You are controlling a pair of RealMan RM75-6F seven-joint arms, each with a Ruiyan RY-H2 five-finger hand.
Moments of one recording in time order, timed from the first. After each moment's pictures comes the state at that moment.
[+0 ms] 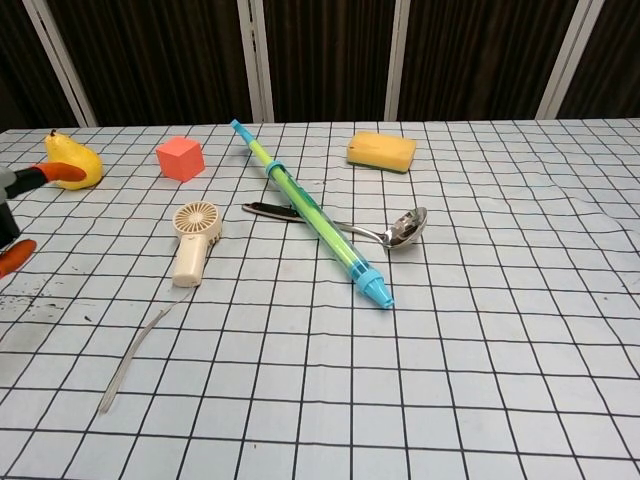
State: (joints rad) left arm -0.32 -1.45 -0.18 -1.76 1.22 1.20 0.79; right arm 0.09 -1.11 0.05 -1.59 -1.53 1.46 0.05
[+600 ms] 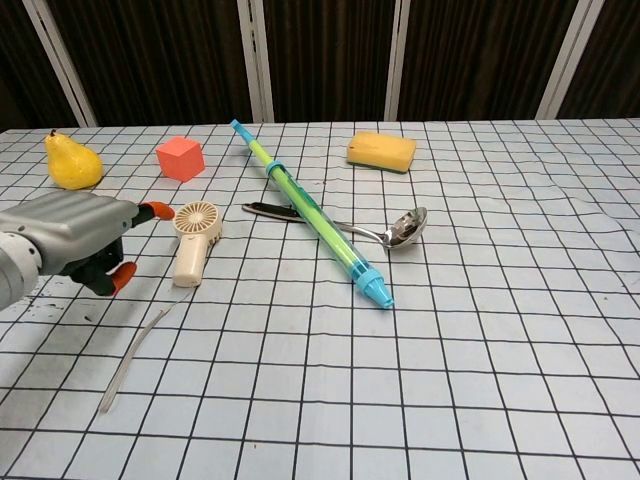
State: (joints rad) left arm -0.53 -1.68 -0.22 -1.65 0.91 1.17 1.02; right arm 0.10 -1.10 0.05 -1.60 -1.51 1.43 0.04
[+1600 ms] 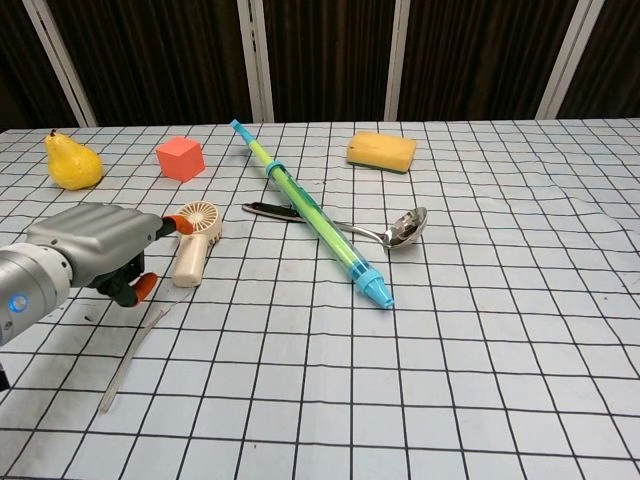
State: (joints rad) left arm -0.61 -1.73 -0.16 -1.61 0.85 1.24 1.00; right arm 0.10 -1.10 0.05 -1.60 -1.51 1.43 0.04
